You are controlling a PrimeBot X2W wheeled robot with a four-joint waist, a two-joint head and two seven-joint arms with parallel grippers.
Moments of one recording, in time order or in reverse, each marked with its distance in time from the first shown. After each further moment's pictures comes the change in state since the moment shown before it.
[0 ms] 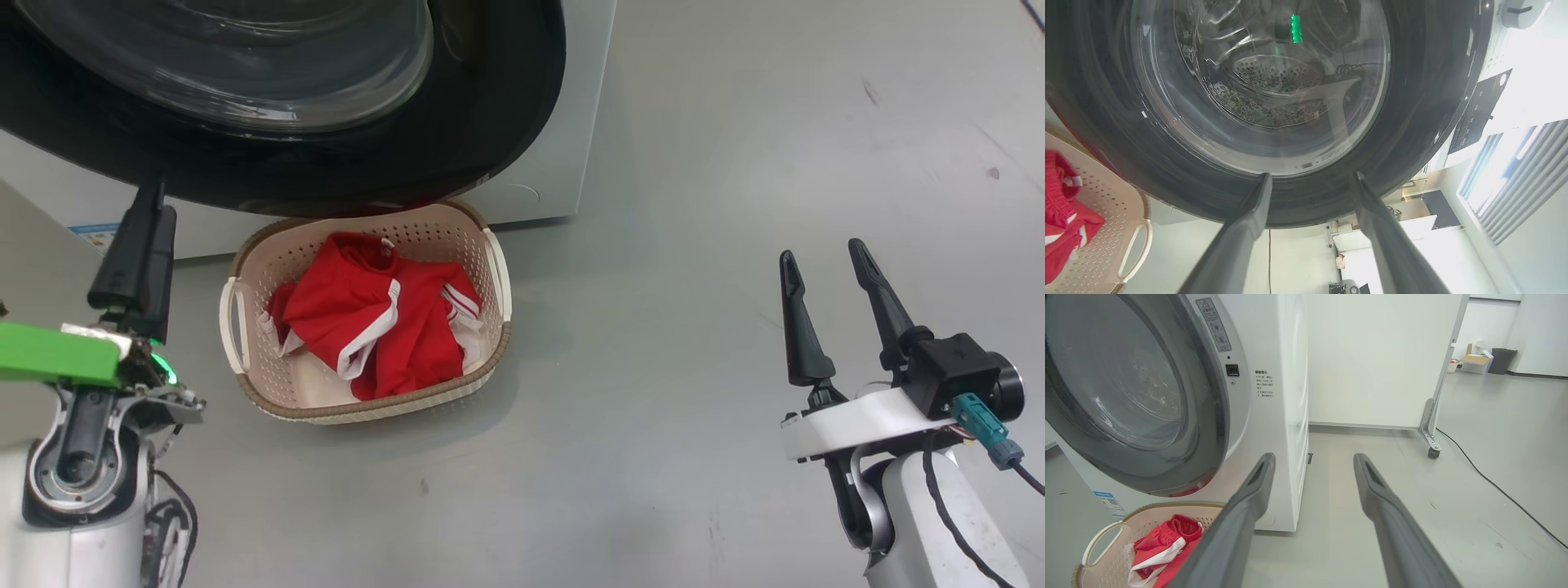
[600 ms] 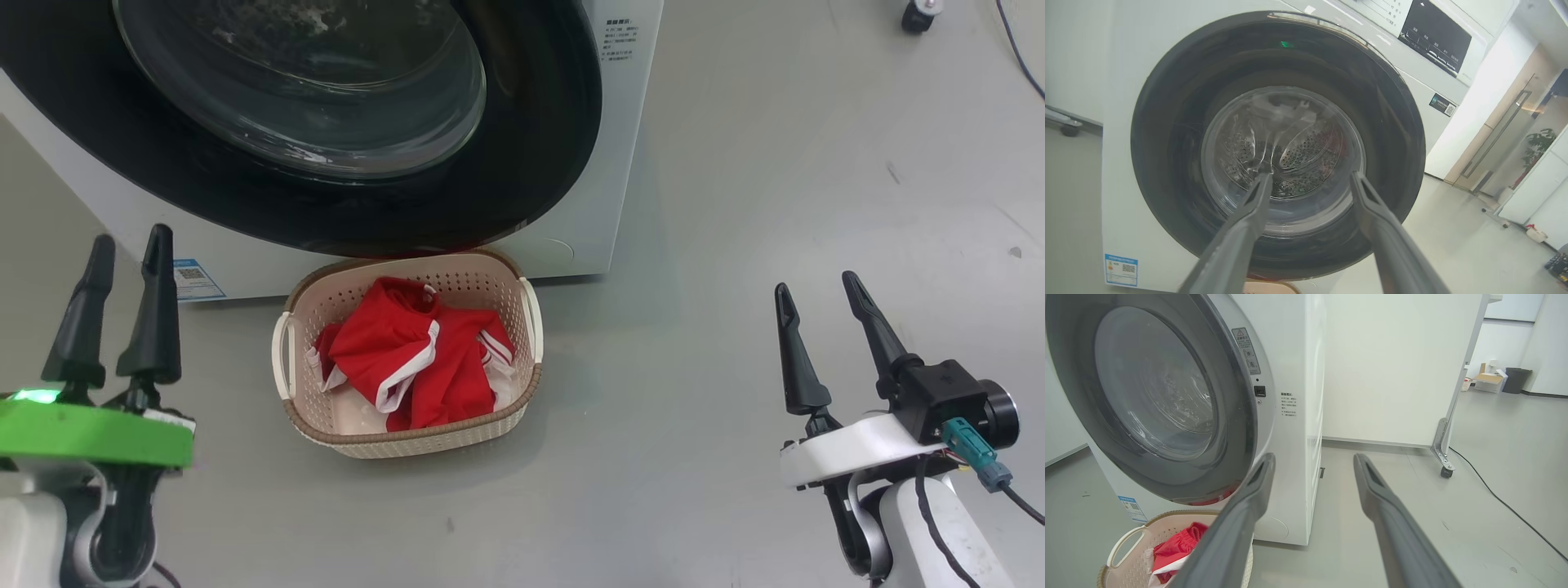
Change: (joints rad) left arm 0.169 0.157 -0.148 -0.194 0.691 -0.001 -0.308; right arm 0.054 -0.001 0.002 0.007 -0.016 -0.001 0.000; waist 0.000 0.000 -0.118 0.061
